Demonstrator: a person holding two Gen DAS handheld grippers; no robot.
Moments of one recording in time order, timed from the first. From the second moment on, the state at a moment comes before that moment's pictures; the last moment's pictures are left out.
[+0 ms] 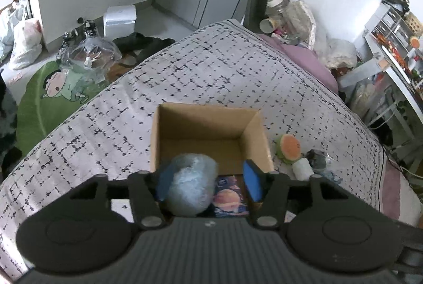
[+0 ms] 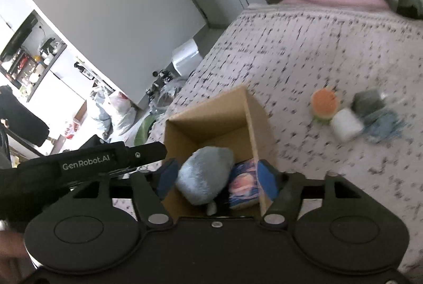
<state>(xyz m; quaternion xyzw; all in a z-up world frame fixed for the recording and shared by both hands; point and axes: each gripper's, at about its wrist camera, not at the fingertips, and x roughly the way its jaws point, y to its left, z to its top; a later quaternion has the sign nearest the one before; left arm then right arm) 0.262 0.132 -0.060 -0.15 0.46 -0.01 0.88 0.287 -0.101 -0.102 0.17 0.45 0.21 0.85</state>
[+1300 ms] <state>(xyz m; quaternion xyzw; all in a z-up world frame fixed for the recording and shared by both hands) 0.295 -0.027 -0.056 -0.11 0.47 -0.04 0.87 0.309 -0.290 -0.157 0.26 0.42 0.09 0.86</state>
